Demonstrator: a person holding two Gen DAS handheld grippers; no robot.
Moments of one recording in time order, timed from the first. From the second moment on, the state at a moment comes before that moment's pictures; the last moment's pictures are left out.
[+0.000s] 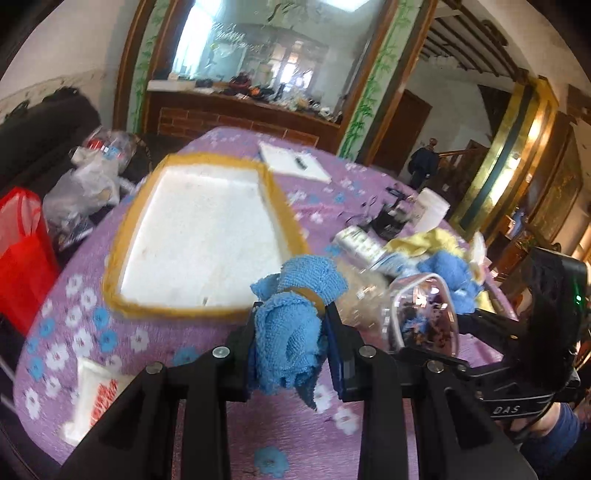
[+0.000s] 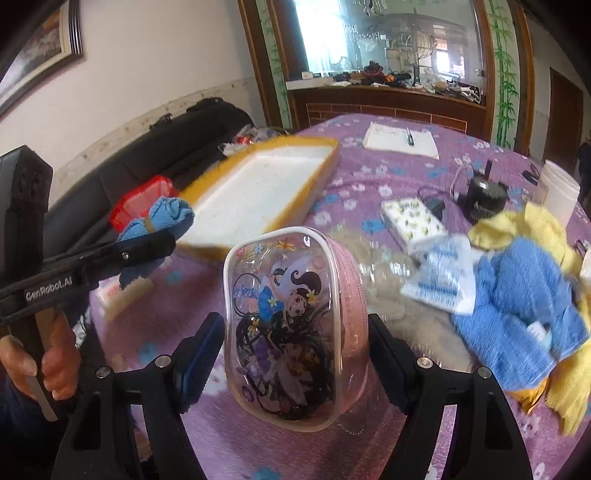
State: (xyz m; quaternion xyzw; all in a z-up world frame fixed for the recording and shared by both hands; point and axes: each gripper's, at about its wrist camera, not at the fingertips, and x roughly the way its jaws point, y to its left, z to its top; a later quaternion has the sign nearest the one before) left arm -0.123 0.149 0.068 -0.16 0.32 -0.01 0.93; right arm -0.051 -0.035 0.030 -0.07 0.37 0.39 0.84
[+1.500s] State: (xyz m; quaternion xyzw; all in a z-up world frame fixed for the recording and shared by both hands) left arm 0.102 0.304 0.051 -0.20 0.42 0.10 0.88; right arm 0.204 0.159 0.049 0.03 0.49 0.39 0.78
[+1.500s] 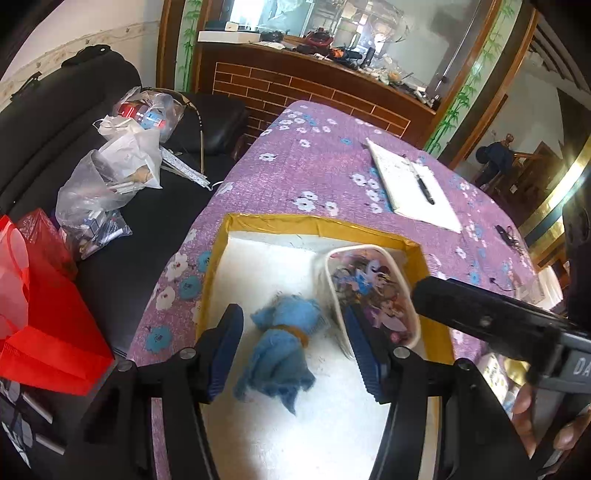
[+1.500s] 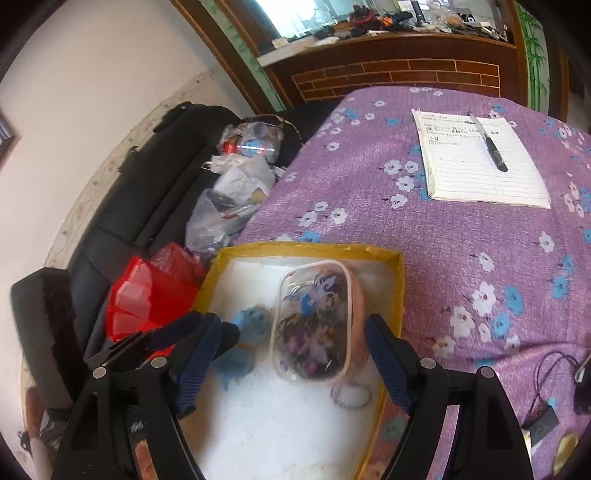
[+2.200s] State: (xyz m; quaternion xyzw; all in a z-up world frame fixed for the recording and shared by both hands) left arm 0.000 0.122 0.078 -0.14 0.37 -0.05 0.92; right arm 0.066 -0.092 0.081 0.06 0.33 0.40 0.85
